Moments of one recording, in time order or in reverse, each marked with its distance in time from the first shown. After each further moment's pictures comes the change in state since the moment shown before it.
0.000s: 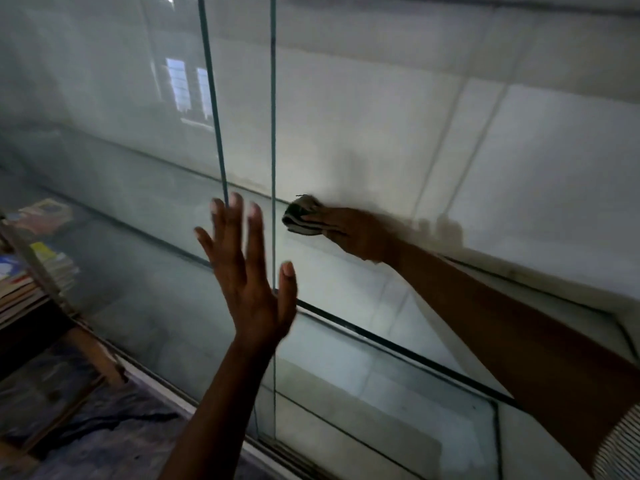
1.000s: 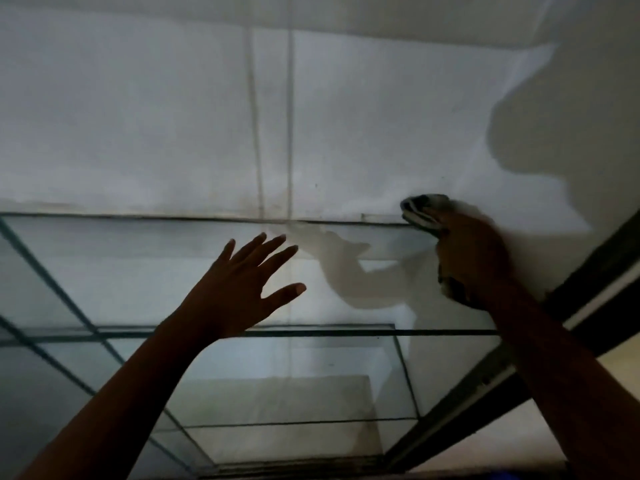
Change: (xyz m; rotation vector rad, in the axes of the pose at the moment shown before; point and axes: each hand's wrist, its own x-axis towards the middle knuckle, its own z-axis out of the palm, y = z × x) left_hand -0.003 0.041 0.085 -0.021 -1.429 0.297; right_hand -0.255 -0.018 -0.103 -0.354 0.532 1.216
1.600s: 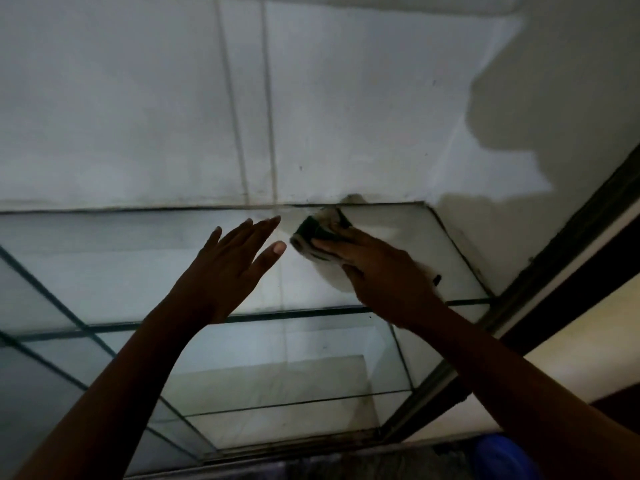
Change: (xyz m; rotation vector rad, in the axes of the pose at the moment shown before) left_hand -0.005 0.005 -0.010 -0.325 0.021 -0.042; right_hand -0.074 -0.058 0.012 0.117 -0.259 -0.466
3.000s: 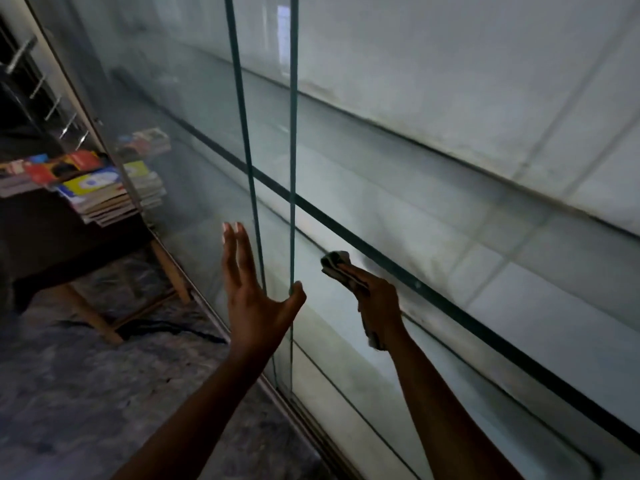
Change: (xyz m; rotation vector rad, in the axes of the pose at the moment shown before) left_hand -0.126 -0.110 0.144 0.057 1.275 -0.644; right_hand 0.093 -0.008 0.338 0.402 -0.321 -0.277
